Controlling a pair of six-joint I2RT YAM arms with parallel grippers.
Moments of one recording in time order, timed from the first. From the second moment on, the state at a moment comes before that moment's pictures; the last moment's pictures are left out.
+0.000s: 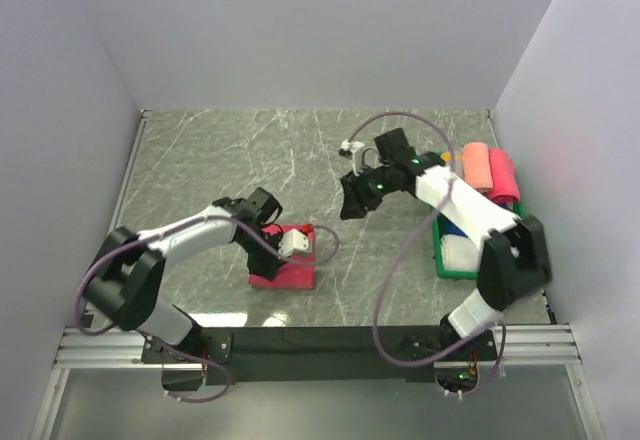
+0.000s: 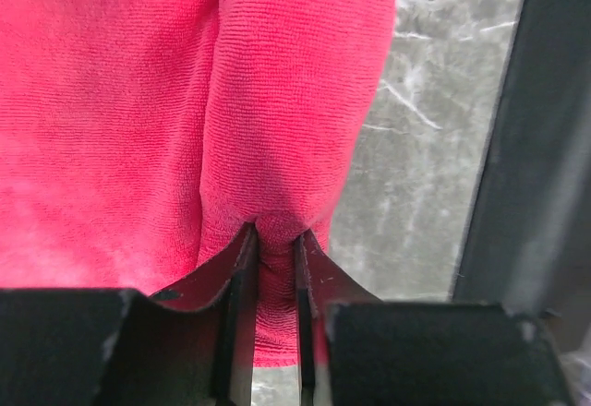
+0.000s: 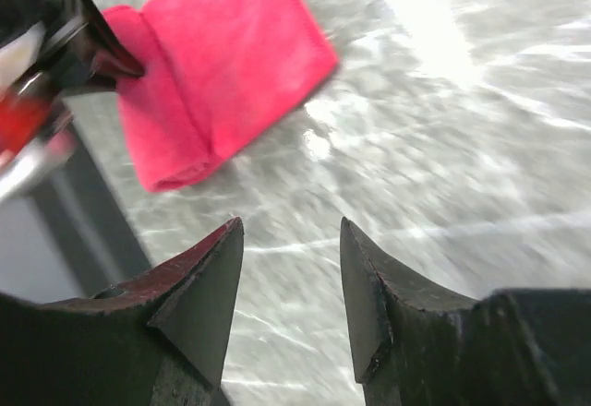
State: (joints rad) left arm -0.63 1.46 0.83 -0.74 0.49 0.82; right arm 0.45 1.63 1.27 -0.68 -0.65 -0.19
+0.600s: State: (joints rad) left arm -0.41 2.07 1.32 -1.25 0.79 0.84; right arm 0.59 1.23 0.96 -0.64 -0.39 -0.35
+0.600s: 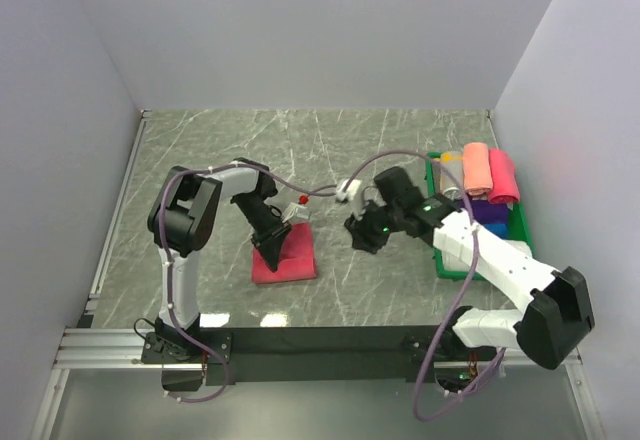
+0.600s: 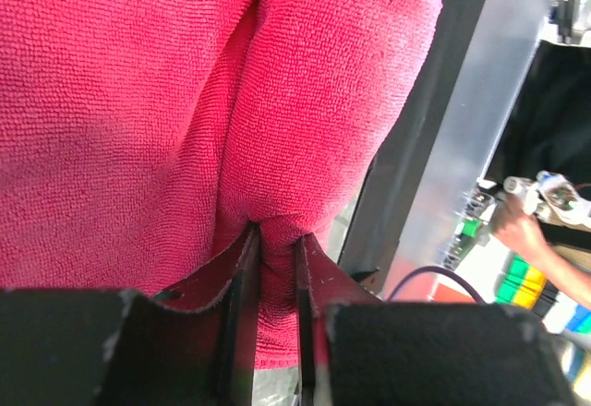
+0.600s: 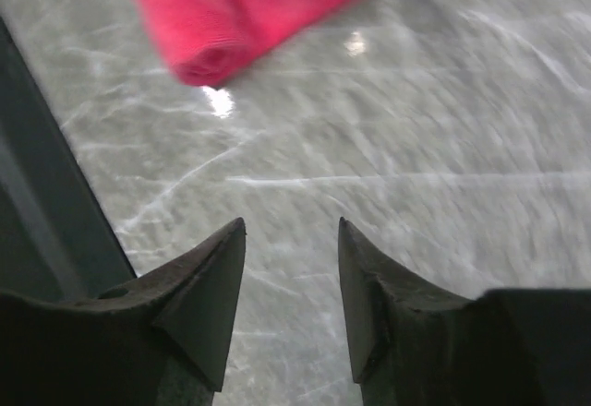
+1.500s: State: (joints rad) left arm -0.39 2.13 1.36 -1.30 0.81 0.84; right arm 1.18 1.83 1.22 -0.43 -0.01 -0.51
